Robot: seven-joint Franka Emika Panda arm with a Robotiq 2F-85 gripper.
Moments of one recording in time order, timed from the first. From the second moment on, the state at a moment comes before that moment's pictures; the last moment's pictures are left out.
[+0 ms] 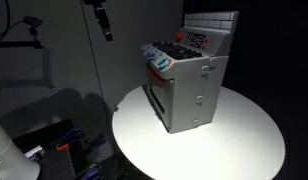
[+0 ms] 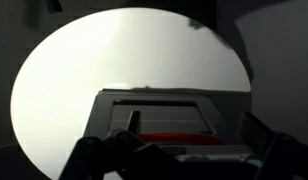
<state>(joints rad) -0.03 -0.65 0.20 -2.50 0.17 2.06 0.39</state>
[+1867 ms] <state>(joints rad) -0.16 -0.42 0.14 -2.30 -0.11 2.19 0.51</state>
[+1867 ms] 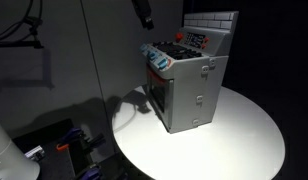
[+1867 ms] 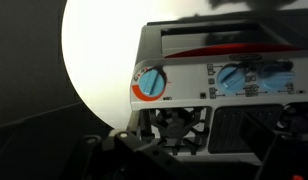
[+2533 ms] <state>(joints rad) -0.16 -0.40 0.13 -2.27 -0.11 2.23 0.51</state>
